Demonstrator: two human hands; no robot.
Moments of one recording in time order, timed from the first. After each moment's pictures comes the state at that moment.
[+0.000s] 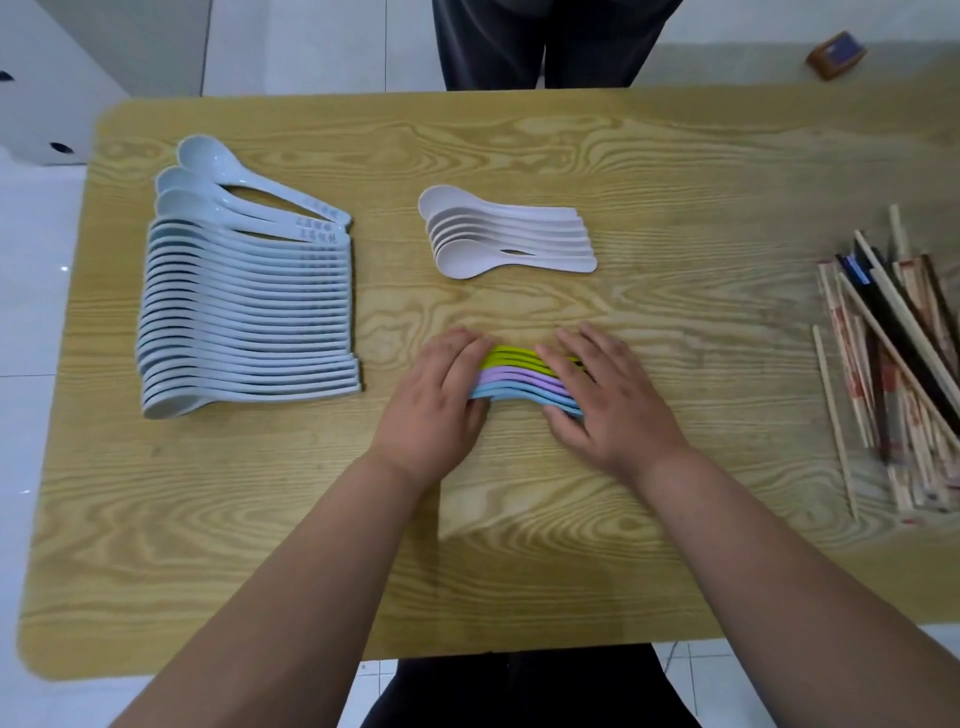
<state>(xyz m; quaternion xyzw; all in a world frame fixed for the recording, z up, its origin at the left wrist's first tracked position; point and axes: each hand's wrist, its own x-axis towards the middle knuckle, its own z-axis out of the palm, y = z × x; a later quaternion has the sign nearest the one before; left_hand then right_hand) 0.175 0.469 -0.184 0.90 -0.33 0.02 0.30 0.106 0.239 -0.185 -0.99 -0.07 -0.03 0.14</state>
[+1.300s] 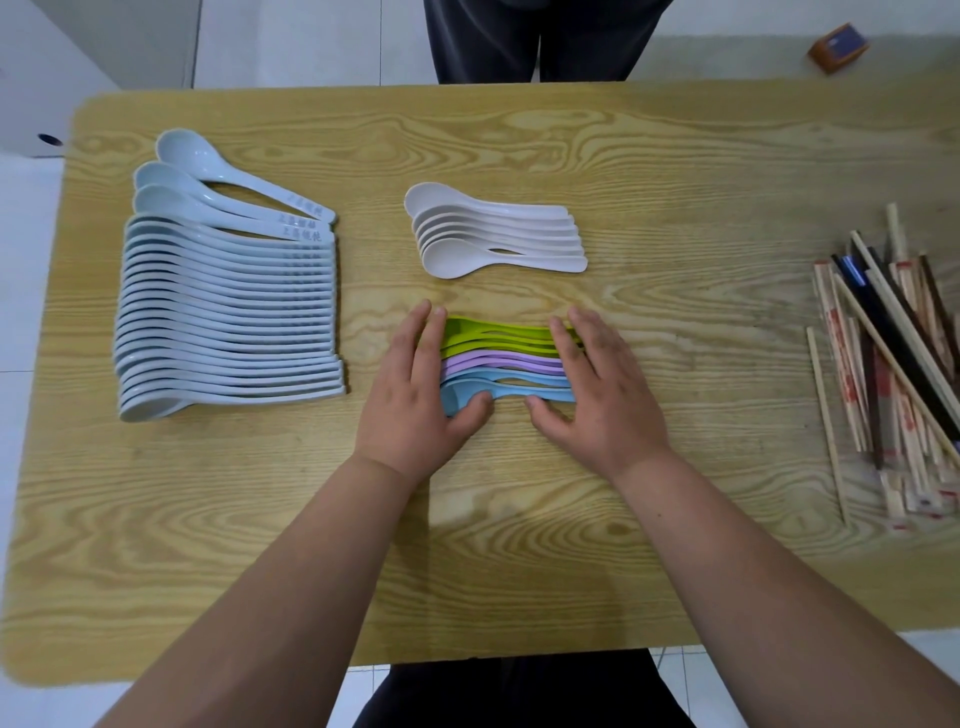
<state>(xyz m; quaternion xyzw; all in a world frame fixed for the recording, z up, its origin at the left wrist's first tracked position) 0.174 0.465 -0.181 0.94 -0.20 0.00 0.29 0.111 0.243 -0.190 -0.98 0.00 -0.06 0.17</state>
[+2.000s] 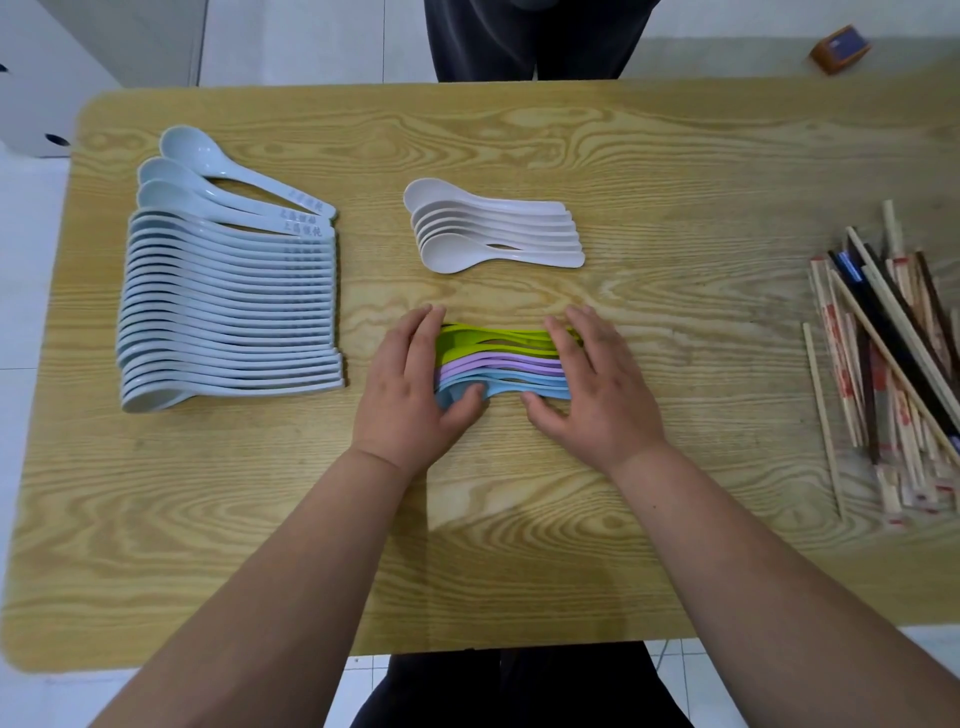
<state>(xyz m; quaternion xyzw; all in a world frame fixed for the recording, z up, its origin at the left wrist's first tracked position) 0.172 0.466 -0.178 0.93 -0.20 0.01 0.31 0.111 0.244 -0.190 -0.98 0.00 -0.07 0.17</state>
